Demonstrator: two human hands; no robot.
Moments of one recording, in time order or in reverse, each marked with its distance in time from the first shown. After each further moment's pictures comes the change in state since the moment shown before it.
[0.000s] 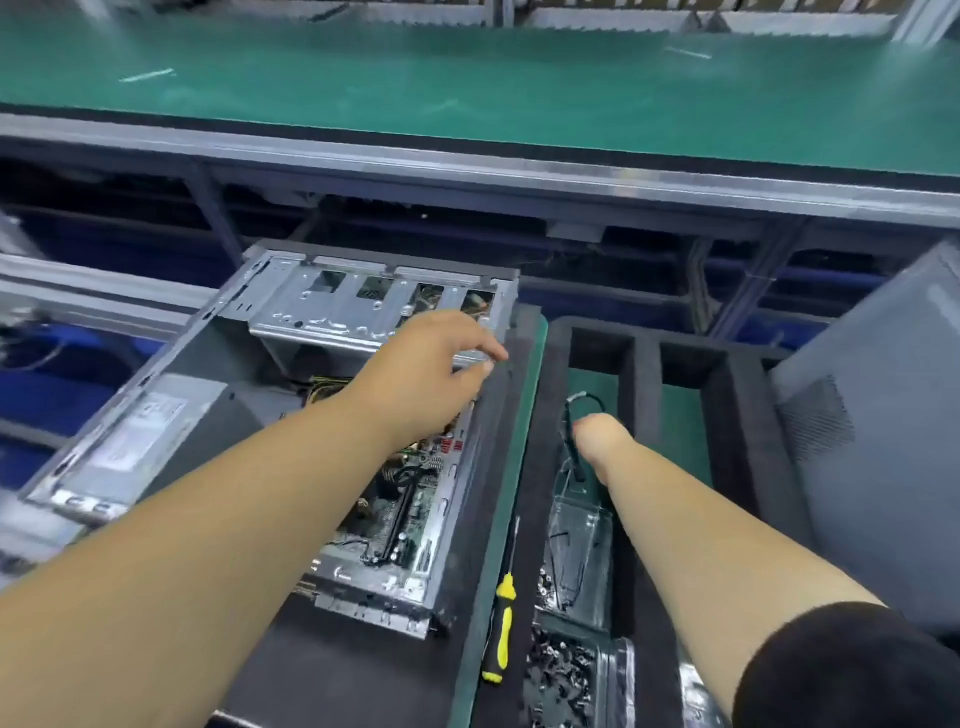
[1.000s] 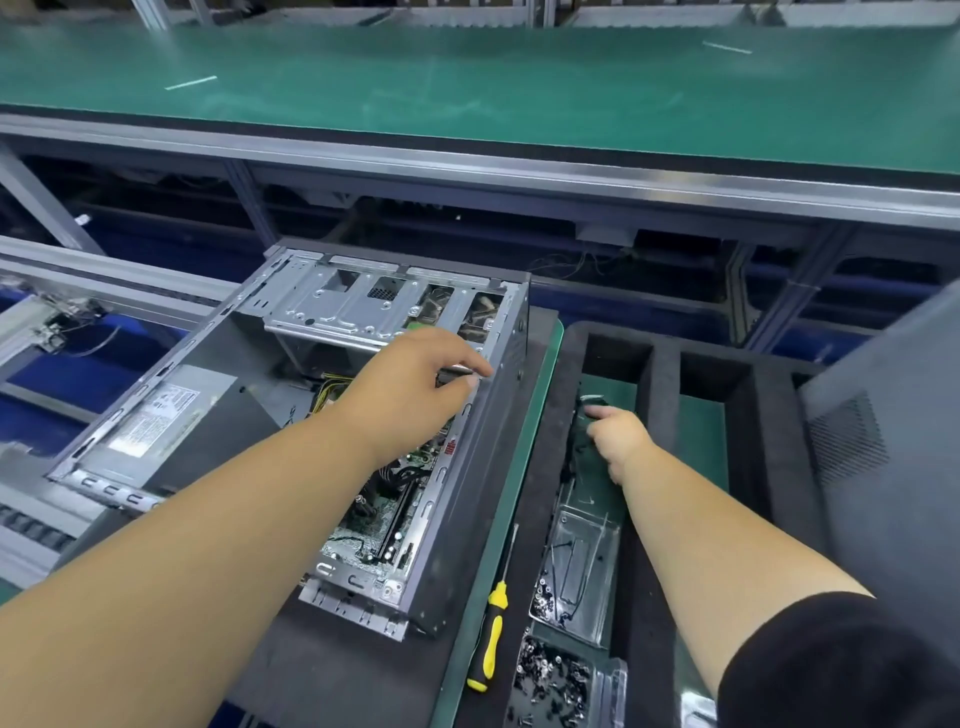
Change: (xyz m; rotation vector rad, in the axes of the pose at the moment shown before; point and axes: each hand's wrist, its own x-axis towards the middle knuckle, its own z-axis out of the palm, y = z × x) left_hand -0.013 -0.005 0.008 -0.072 0.024 -0.123; right_hand 0.033 0.019 0.014 1.126 0.110 0.136
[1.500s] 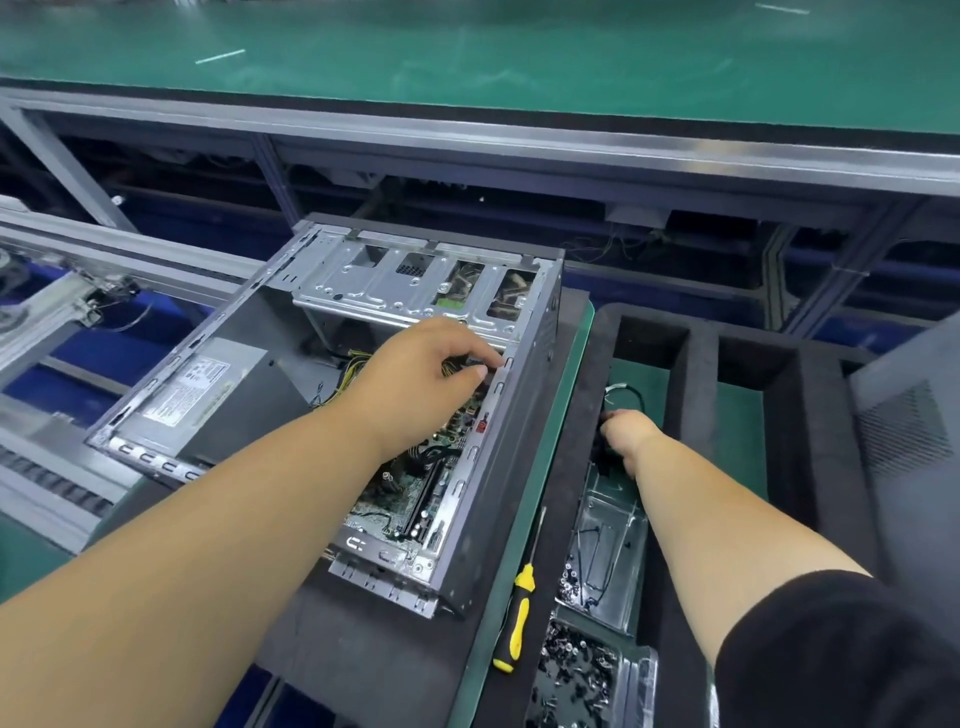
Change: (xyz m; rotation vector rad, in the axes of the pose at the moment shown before) left_hand -0.016 -0.016 -0.004 -0.020 0.029 -0.063; right_hand 0.008 0.003 0.022 -0.229 -0.107 0.083
